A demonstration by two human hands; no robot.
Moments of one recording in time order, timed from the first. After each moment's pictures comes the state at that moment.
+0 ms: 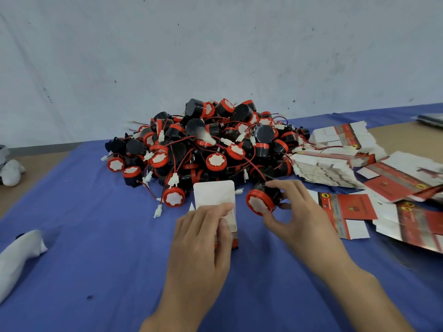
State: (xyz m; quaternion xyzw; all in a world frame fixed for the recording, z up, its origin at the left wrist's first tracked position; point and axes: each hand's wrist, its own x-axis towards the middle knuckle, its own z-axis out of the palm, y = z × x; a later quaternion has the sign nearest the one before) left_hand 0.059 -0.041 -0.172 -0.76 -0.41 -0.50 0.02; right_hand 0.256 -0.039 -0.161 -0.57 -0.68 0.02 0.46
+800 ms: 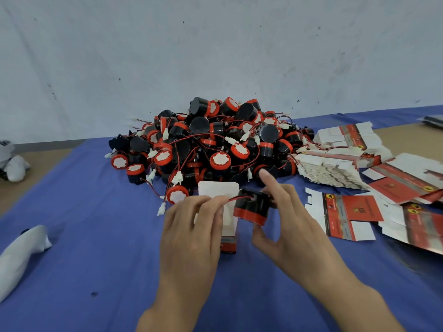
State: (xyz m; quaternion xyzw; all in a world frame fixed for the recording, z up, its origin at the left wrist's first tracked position) left_hand 0.048 -0.032 -0.165 -0.75 -0.40 -0.51 0.15; right_hand 0.232 -0.056 -0.155 -0.51 -0.75 -0.06 0.43
